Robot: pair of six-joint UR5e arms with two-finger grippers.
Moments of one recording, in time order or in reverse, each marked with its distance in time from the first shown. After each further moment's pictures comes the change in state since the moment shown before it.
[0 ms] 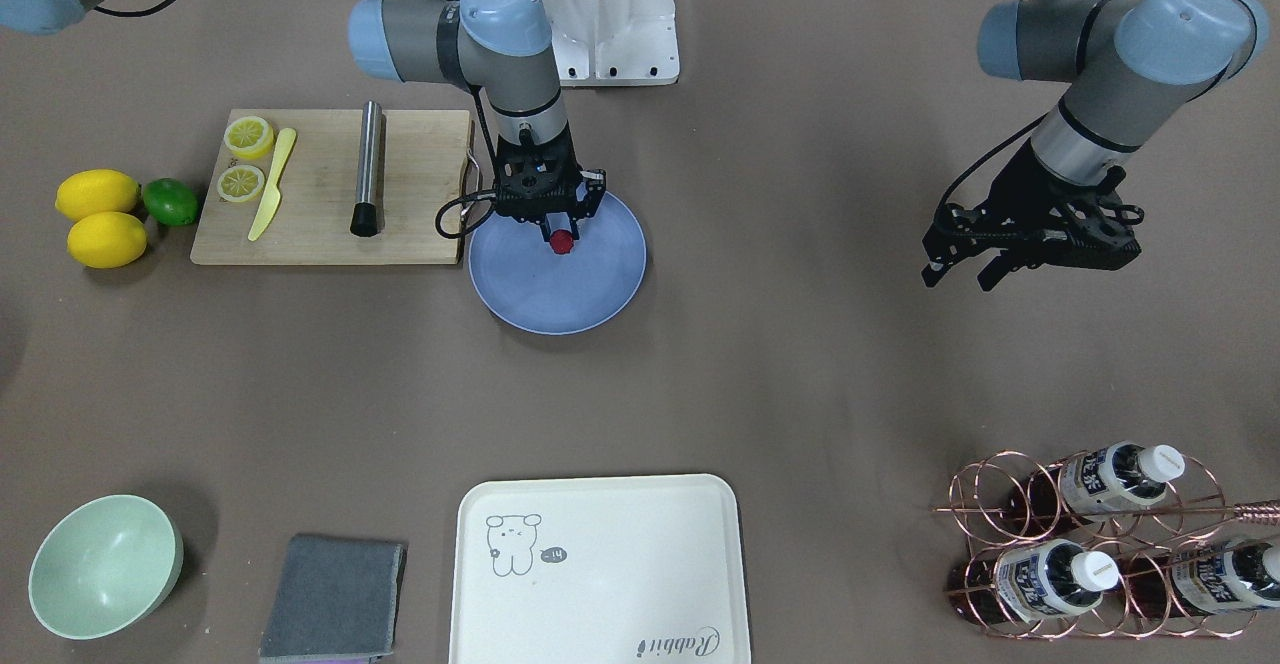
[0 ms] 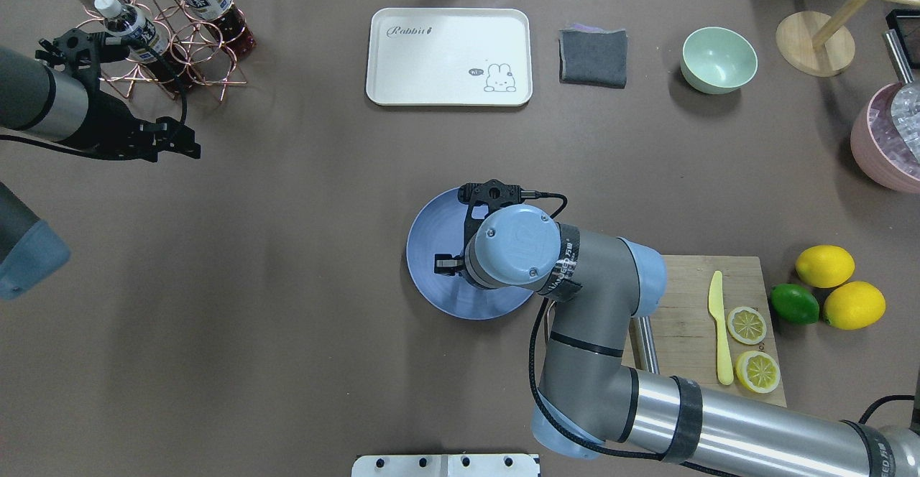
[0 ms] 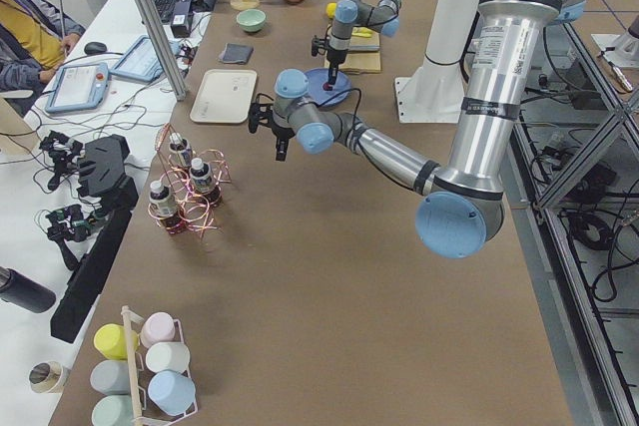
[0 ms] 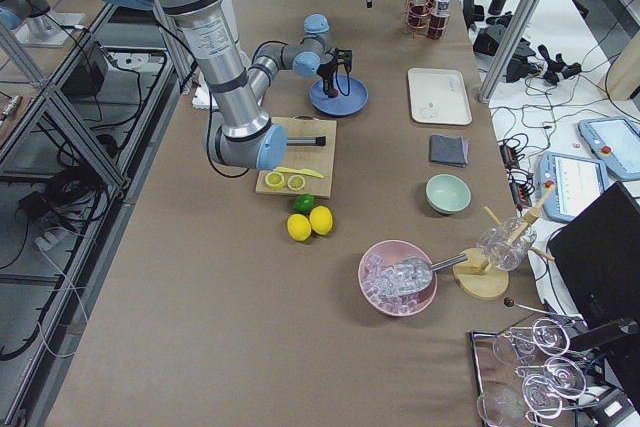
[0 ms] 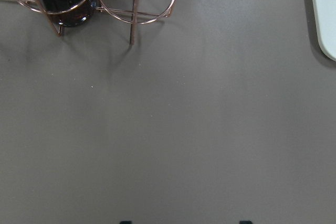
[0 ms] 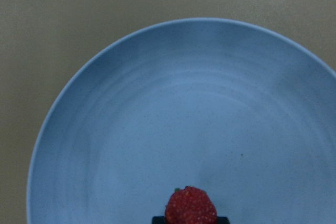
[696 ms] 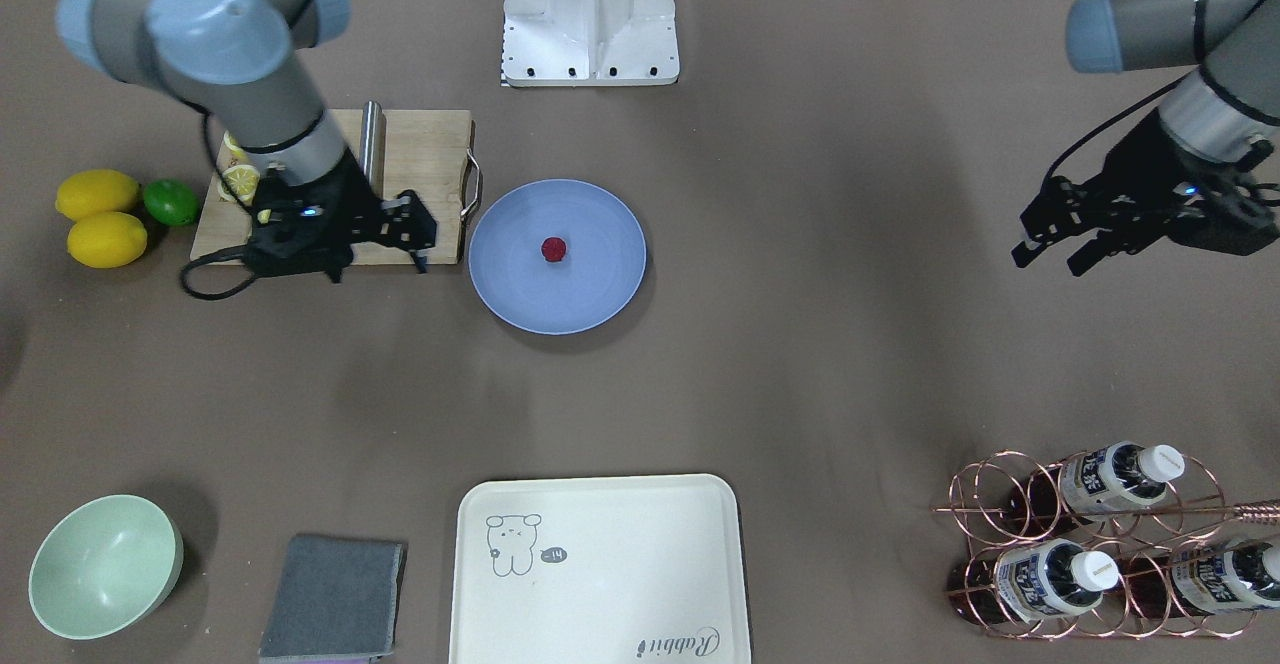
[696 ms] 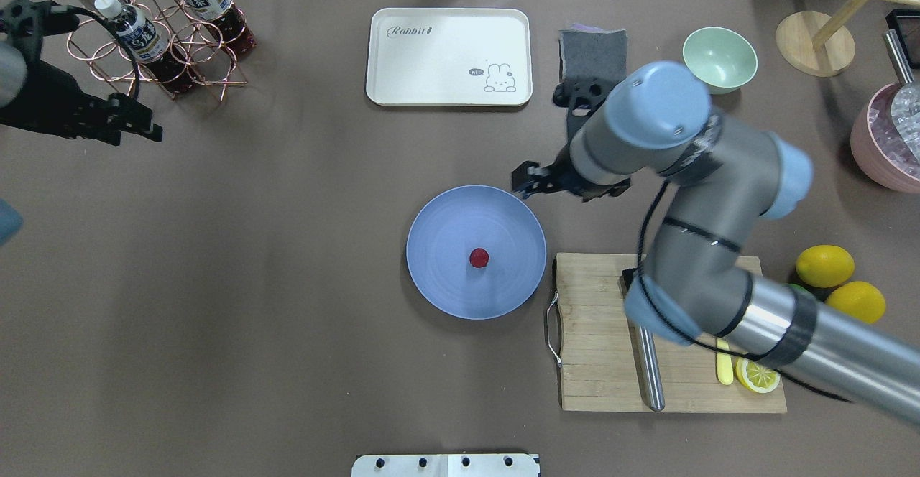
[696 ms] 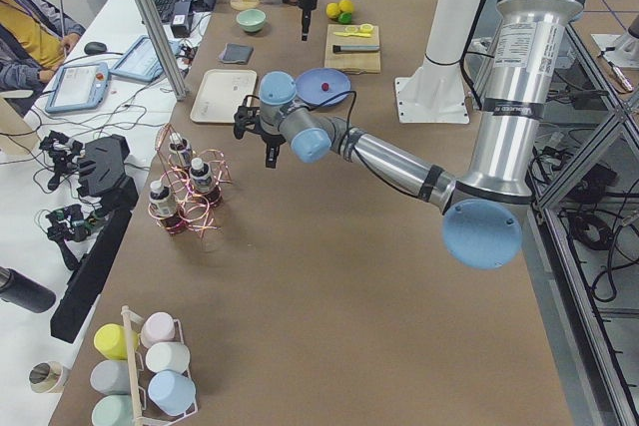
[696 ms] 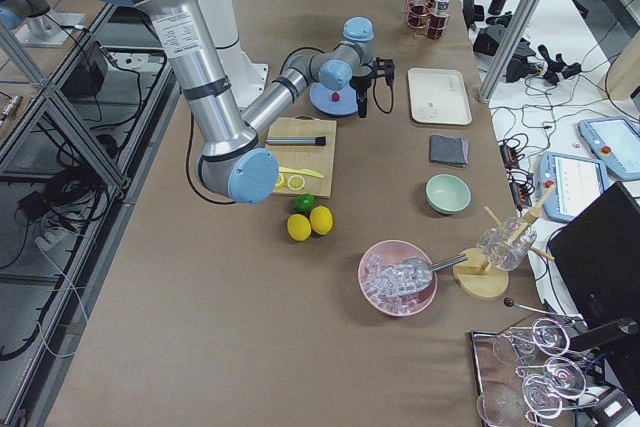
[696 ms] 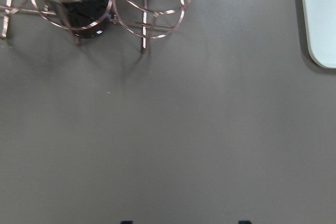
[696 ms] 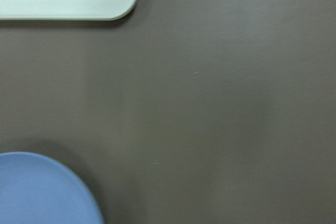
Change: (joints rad) left arm -0.235 0.079 -0.014 0.044 -0.221 0.258; right arm 0.454 -0.274 0.213 -0.070 0.391 -0.420
